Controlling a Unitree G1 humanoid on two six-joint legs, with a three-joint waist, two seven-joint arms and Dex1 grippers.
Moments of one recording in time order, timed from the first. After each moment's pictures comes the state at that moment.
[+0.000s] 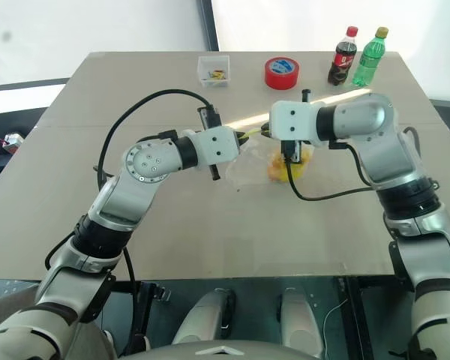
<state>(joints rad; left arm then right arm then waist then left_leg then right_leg) -0.70 0.51 -0.32 -0.19 0.25 0.25 -0.76 -0.92 -0.67 0.27 0.06 -0.07 0.08 1.13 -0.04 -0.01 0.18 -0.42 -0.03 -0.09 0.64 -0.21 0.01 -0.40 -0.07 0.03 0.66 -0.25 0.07</state>
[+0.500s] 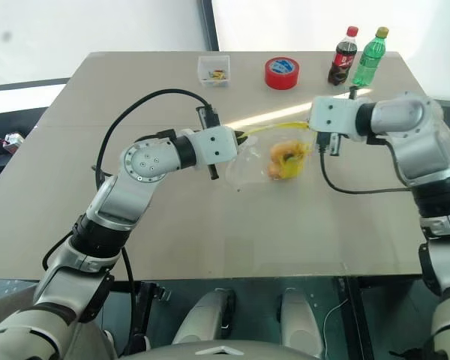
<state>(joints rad) -0.70 0.52 -0.32 -0.18 0.25 0.23 -0.76 -0.89 -0.85 0.24 0.23 -0.17 0.04 1.08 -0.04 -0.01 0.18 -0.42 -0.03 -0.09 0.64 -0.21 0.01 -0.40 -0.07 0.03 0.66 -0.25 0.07</state>
